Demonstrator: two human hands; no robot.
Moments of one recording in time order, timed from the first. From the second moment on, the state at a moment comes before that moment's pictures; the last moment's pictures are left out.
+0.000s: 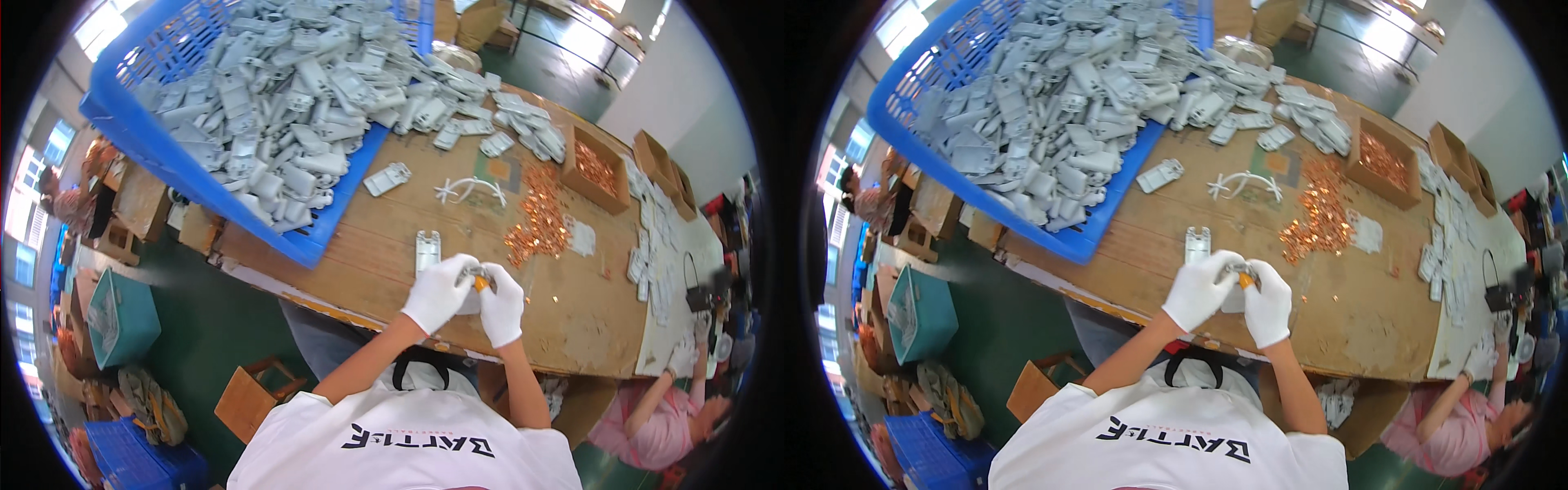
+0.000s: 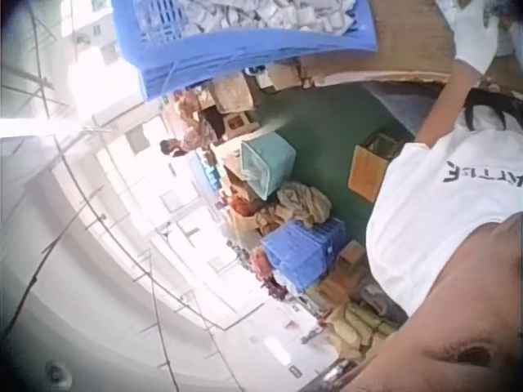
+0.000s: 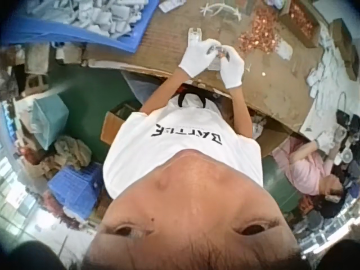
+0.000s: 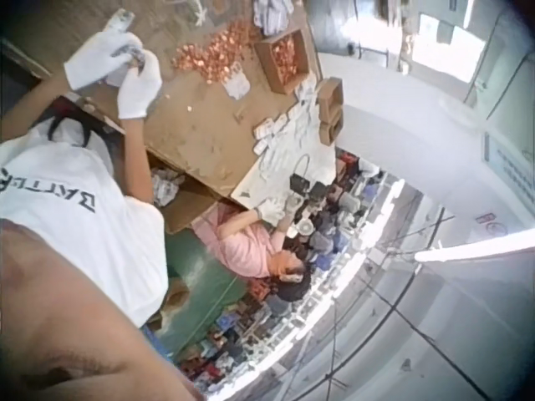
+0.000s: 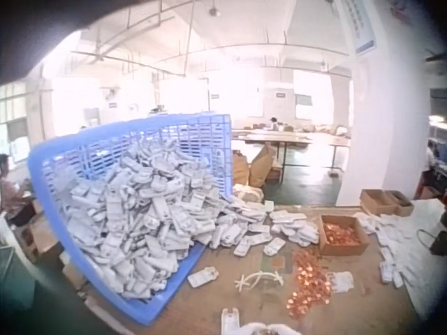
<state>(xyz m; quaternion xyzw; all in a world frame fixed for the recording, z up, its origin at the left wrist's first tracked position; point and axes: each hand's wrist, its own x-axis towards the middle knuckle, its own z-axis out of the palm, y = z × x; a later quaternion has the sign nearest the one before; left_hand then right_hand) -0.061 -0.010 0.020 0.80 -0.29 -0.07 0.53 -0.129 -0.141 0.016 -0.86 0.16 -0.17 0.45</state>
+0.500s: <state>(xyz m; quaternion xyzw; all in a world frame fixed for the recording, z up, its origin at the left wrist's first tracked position) -0.046 -0.017 0.032 0.79 -0.34 -0.05 0.50 -0.125 -0.149 0.032 -0.88 0.12 -0.19 0.42</state>
